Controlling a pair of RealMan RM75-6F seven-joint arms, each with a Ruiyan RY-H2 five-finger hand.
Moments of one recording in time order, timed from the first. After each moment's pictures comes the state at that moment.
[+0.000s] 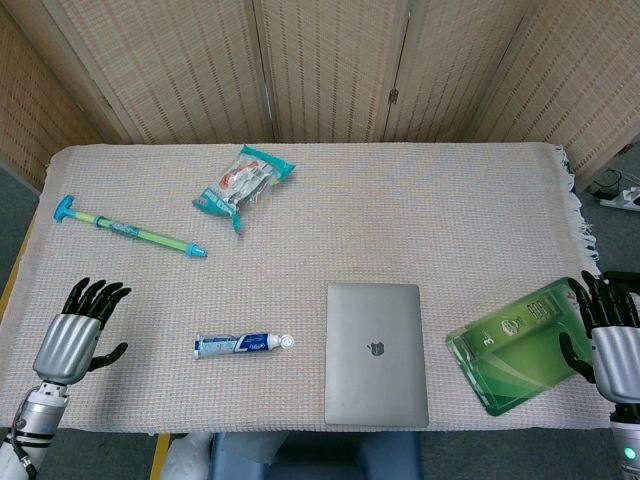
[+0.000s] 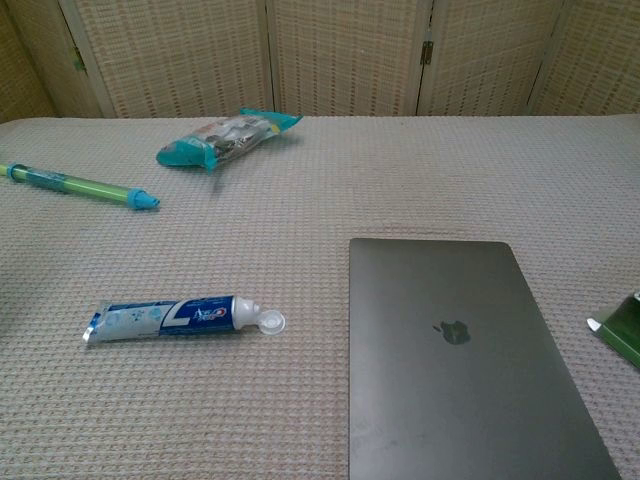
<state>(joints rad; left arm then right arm) -0.25 -1.19 -0.07 -1.59 1.58 1.37 0.12 0.04 -1.11 0.08 -1.60 -1.53 1.57 -0.06</state>
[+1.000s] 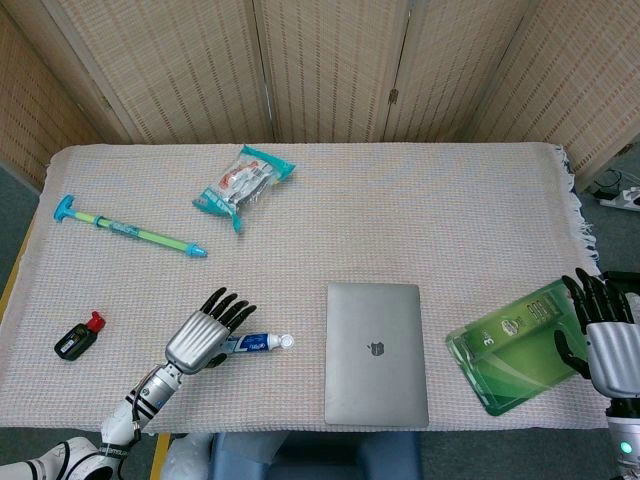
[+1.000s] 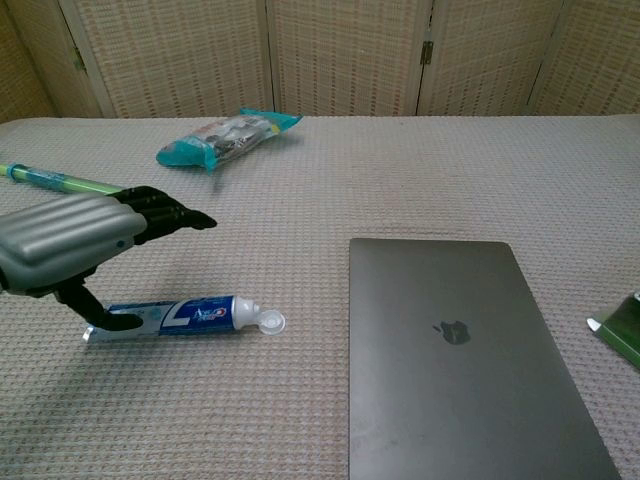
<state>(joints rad) -0.51 -1.49 -0.06 -1.49 1.59 1.05 0.39 0.05 -1.10 0.08 -1.61 -1.52 1.54 -0.05</state>
